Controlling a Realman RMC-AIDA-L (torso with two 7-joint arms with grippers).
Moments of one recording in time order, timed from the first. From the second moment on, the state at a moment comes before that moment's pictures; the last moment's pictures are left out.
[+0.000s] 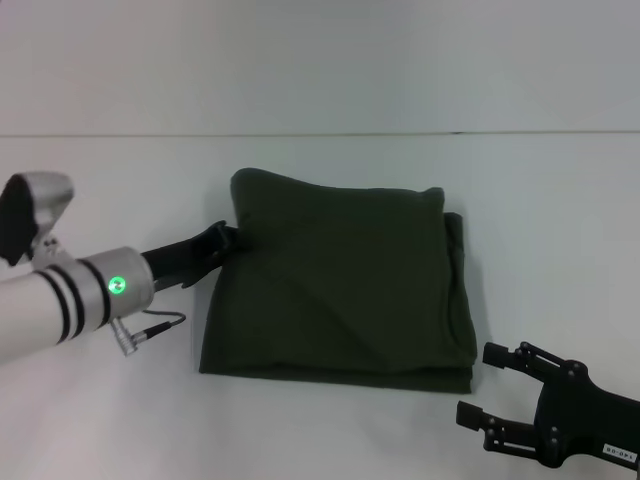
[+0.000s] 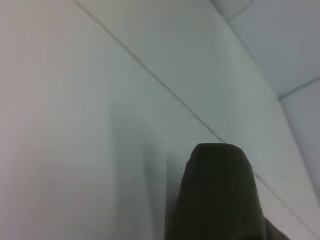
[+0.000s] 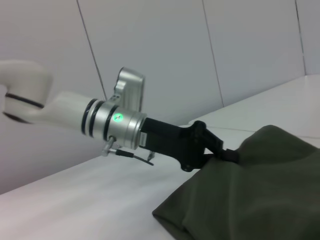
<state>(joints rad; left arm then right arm) -0.62 -2.15 0.84 0.44 1.77 0.85 -2.22 0.35 2.09 -0.58 -0.36 -1.95 -1.58 0.94</state>
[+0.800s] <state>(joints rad) -0.51 -2.16 0.80 0.44 1.59 1.00 -2.08 0.36 2.09 -0.58 -0.36 -1.94 -1.58 0.94</state>
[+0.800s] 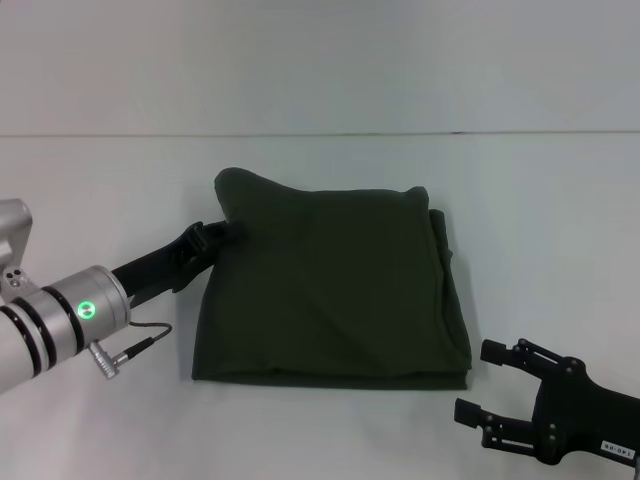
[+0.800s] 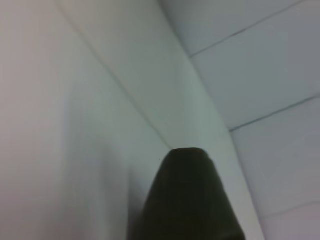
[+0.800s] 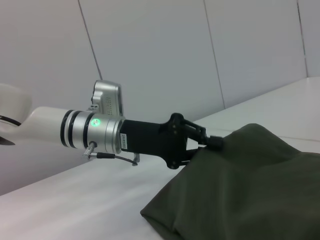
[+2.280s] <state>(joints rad) -0.13 -2.16 0.63 0.58 1.80 1.64 -1.02 0.32 2.10 -0.42 -0.23 -1.93 -1.47 0.65</state>
